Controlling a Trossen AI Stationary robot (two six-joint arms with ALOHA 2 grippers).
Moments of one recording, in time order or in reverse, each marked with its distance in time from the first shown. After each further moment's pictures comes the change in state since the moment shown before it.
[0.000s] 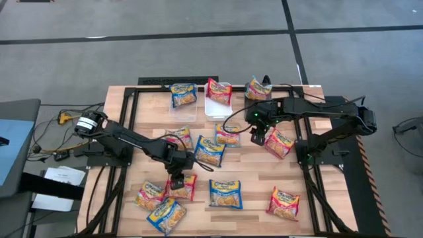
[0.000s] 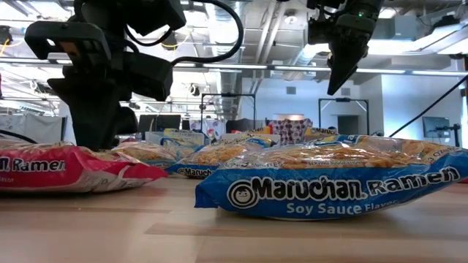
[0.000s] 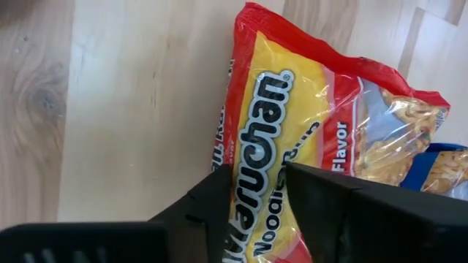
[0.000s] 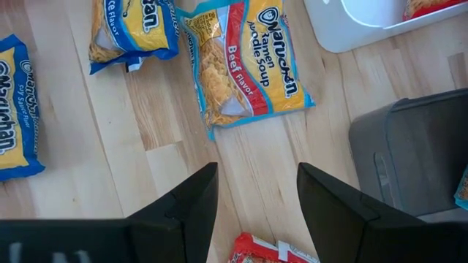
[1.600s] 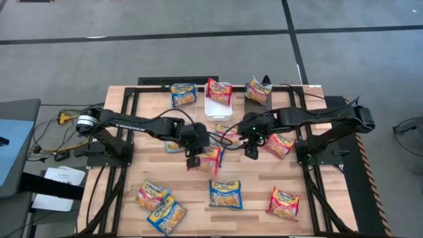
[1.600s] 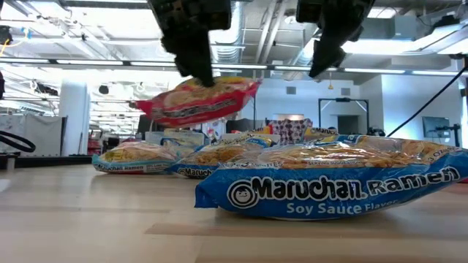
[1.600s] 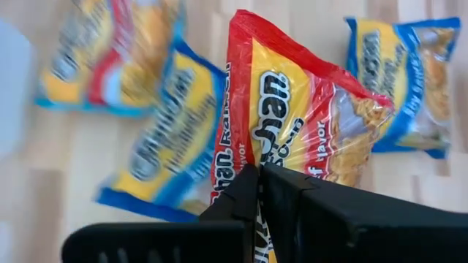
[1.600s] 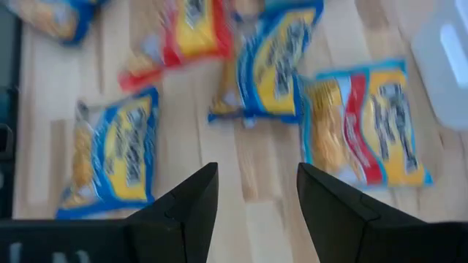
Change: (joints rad) left arm 0.187 -0.014 0.387 -0.152 -0.222 0.420; right arm 0.181 0.035 0.000 0.233 -0.109 0.106
